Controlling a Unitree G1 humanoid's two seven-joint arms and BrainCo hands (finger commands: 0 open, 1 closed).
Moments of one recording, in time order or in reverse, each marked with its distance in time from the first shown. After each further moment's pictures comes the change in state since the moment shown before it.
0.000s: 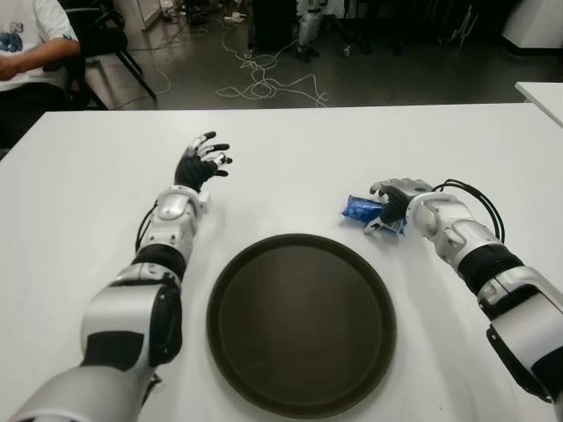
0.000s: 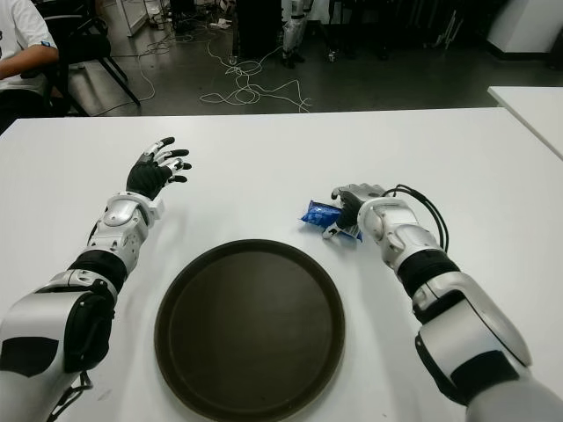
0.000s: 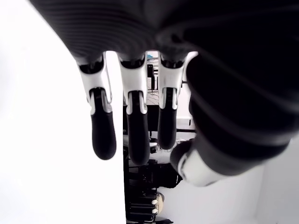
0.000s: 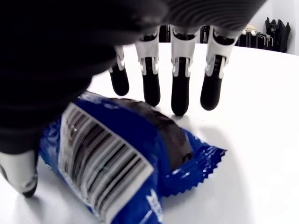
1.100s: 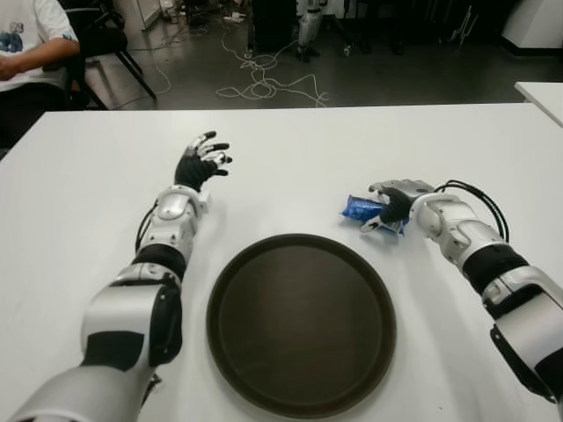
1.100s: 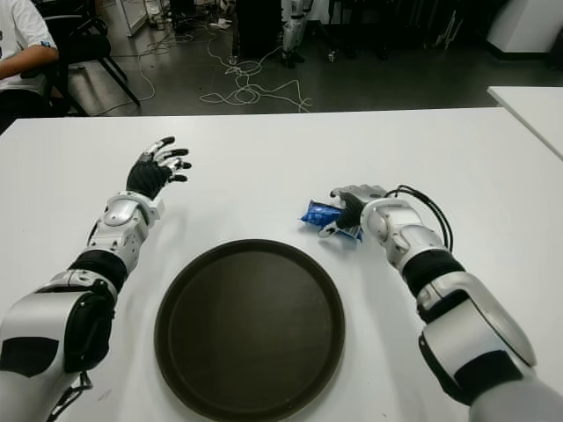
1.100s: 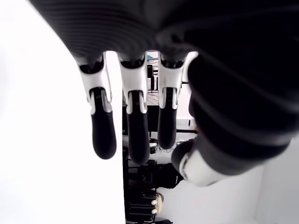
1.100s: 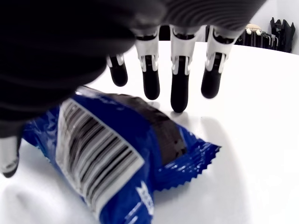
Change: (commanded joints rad) left arm -0.002 0.000 -0.007 -0.002 0.000 0.002 -0.003; right arm 0.008 -0.010 0.023 0.017 -0.011 -0.087 -0.014
